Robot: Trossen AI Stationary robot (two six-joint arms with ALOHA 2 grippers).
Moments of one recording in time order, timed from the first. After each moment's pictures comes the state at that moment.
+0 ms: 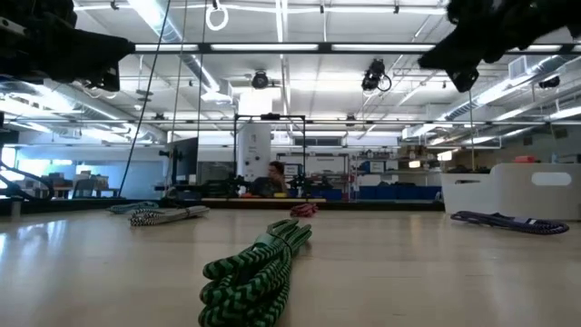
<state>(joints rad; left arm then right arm) -0.22 0.01 0.01 0.12 -0.16 0.12 0.10 0.73 0.51 -0.18 0.20 0.30</state>
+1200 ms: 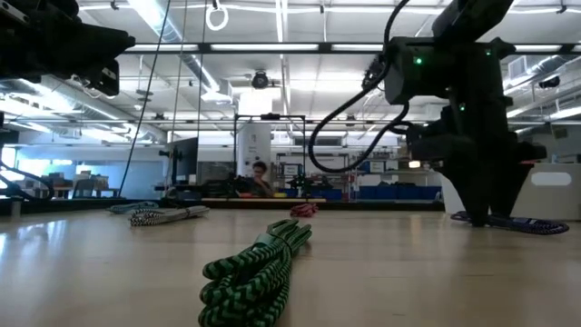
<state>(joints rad) -0.22 0.01 0.01 0.16 -0.16 -0.04 0.08 1.65 0.85 -0.78 -0.02 1.22</state>
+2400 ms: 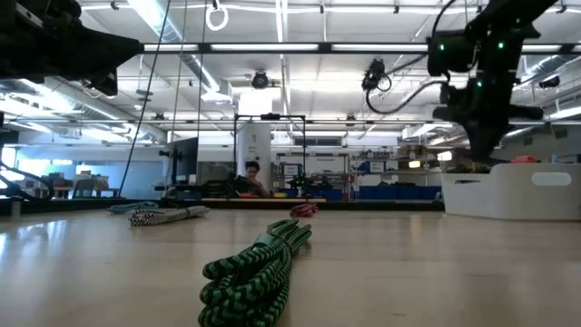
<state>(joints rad) -0.22 0.01 0.01 0.17 -0.30 0.01 -0.57 1.05 0.73 -0.98 0.34 0.76</state>
